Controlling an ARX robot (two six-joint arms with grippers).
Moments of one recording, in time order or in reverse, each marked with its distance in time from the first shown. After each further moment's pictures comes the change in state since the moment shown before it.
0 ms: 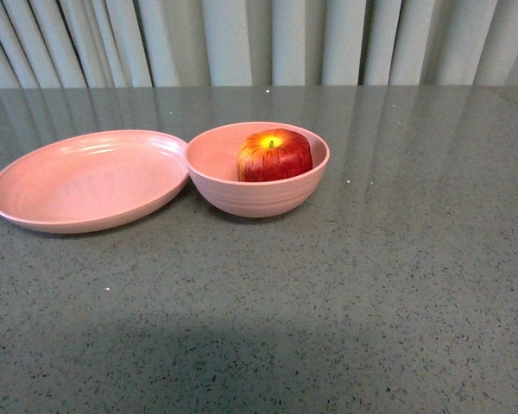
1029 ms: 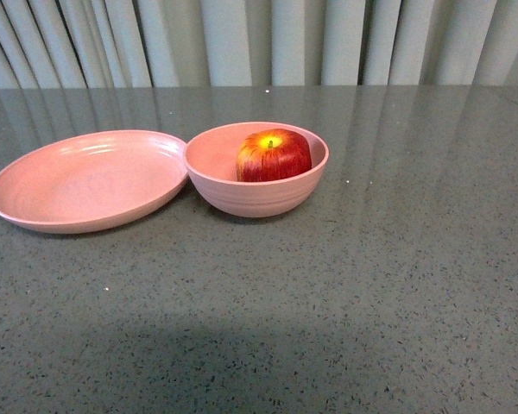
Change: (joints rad) left arm 0.000 -0.393 -0.107 -0.267 0.000 0.000; right arm 0.000 0.000 0.000 0.000 0.000 0.000
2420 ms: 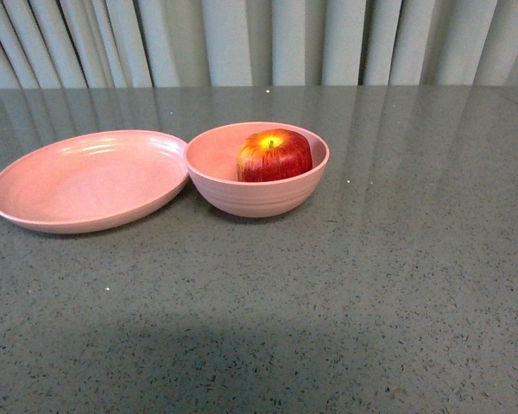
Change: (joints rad) left arm 0.003 -0.163 0.001 -0.177 0.000 0.000; right arm 0.000 0.000 0.000 0.000 0.000 0.000
